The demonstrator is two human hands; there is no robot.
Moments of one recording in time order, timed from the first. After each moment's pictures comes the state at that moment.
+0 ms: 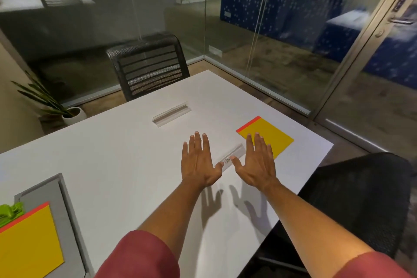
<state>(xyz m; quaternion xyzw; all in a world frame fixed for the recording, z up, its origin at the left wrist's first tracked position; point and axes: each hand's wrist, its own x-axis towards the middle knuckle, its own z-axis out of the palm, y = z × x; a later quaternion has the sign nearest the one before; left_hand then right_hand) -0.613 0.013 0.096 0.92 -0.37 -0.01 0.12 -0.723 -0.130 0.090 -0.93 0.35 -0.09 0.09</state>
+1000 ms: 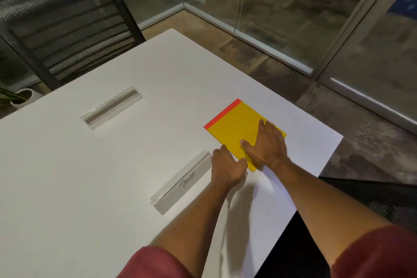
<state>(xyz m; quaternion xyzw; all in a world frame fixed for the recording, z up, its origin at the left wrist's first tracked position) -0.631 -0.257 -0.013 0.85 -0.21 -0.33 0.35 -0.684 -0.393 -0.021 -0.89 0.42 0.04 0.17</state>
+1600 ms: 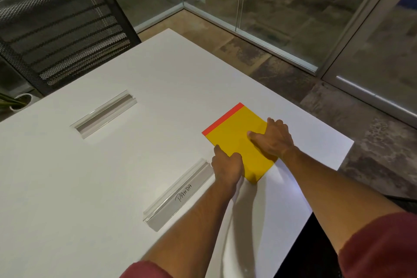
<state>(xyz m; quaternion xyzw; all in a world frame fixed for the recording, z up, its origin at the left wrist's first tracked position) -0.619 -0.291 -0.015 0.78 0.02 -0.39 0.50 -0.661 -0.454 -0.036 -0.84 0.47 0.07 0.26</state>
